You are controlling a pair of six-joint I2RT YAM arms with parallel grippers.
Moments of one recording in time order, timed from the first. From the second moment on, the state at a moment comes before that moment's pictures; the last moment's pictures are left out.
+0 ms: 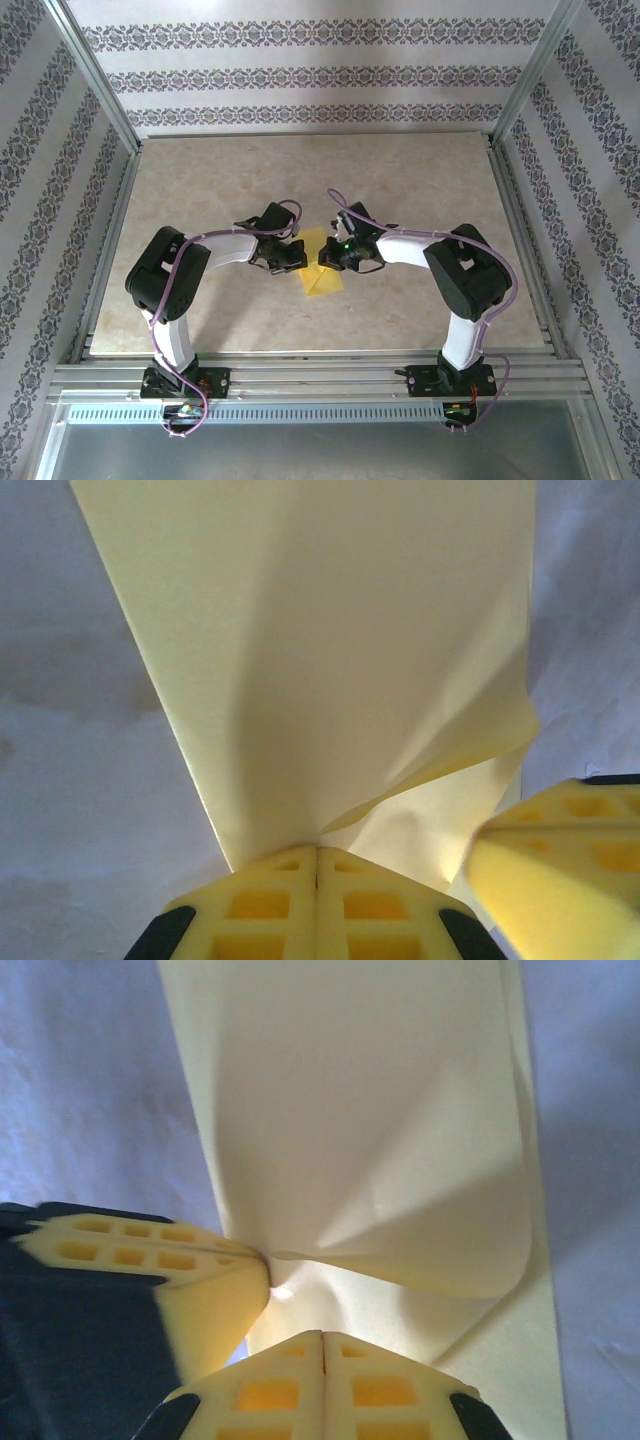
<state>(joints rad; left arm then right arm) -0.50 1.85 1.02 -0.31 0.40 -0.70 0.57 1.85 0.98 -0.15 -0.51 0.77</state>
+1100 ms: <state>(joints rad) -0.51 1.91 1.16 -0.43 0.34 -0.46 0.52 1.74 0.91 -0.07 -0.43 0.76</state>
